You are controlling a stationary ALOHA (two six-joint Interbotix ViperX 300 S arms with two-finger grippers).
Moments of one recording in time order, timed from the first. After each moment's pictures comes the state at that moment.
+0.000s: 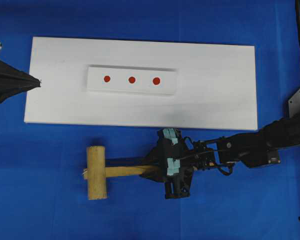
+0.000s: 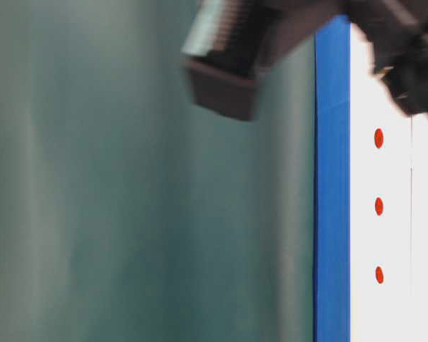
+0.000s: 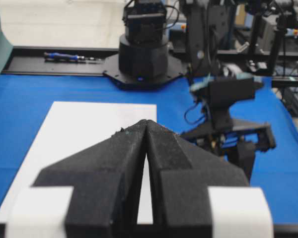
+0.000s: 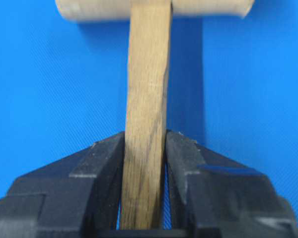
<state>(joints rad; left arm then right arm) -0.01 -0.97 1.20 -0.01 -0.25 -0.01 0.31 0.27 0.66 0.25 -0.39 0.18</state>
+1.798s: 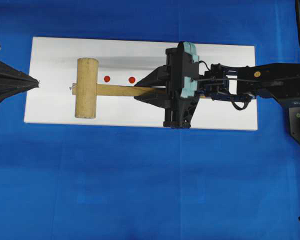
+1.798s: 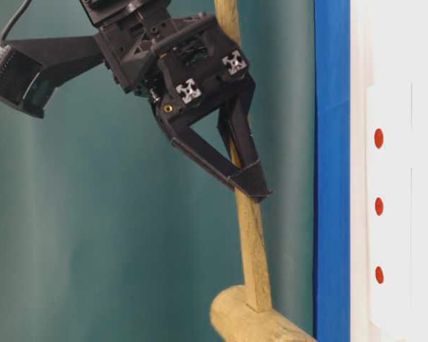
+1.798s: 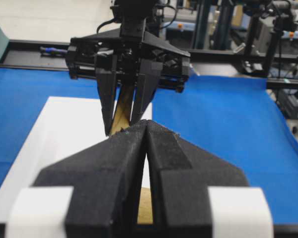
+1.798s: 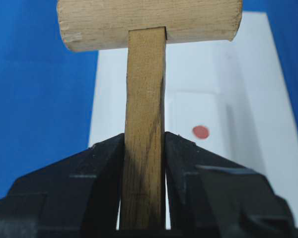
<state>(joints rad) -0.01 -0.99 1.20 -0.01 -0.23 -0.05 -0.04 -0.07 0.66 0.17 -0.20 -0.08</state>
